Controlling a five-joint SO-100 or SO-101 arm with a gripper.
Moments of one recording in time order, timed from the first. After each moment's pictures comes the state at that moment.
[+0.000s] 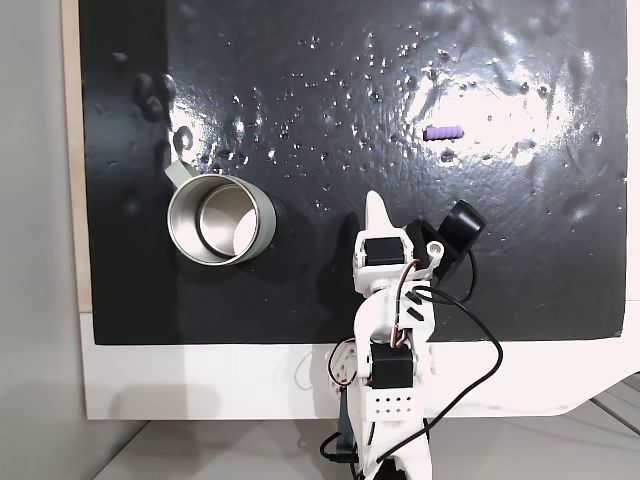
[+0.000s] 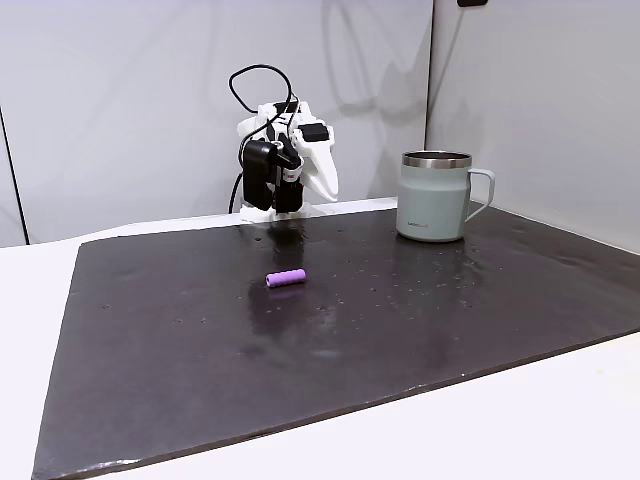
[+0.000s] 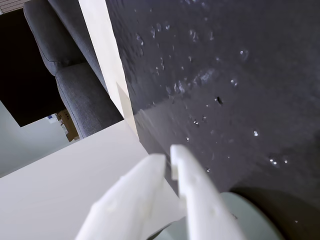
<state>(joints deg) -3.0 190.5 179.6 38.2 -0.4</state>
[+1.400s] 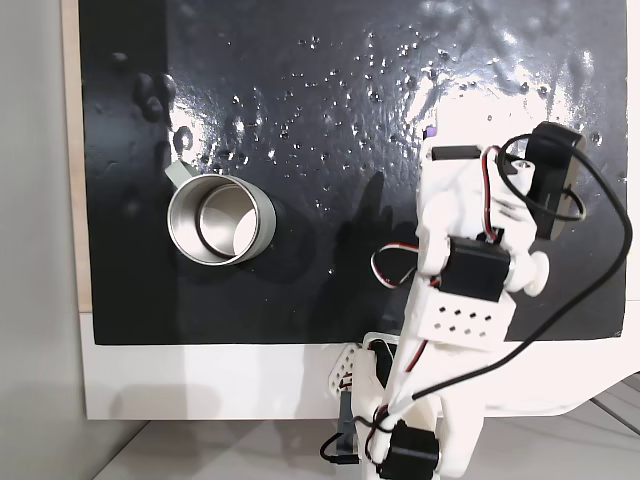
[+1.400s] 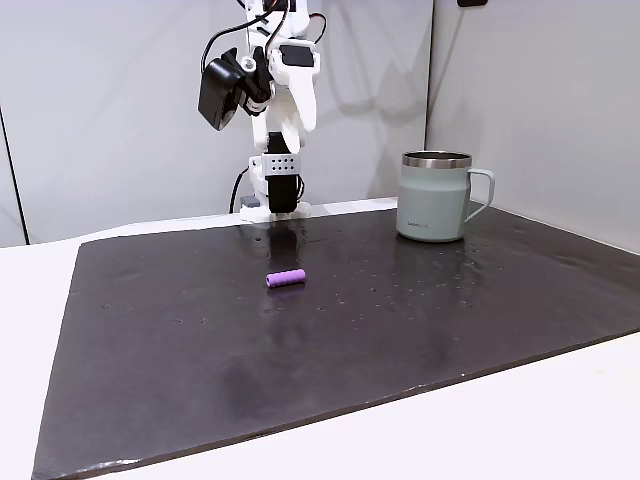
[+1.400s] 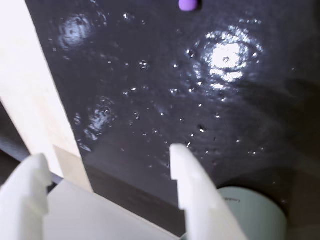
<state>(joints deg) 8.3 111.2 94.7 73.9 -15.0</state>
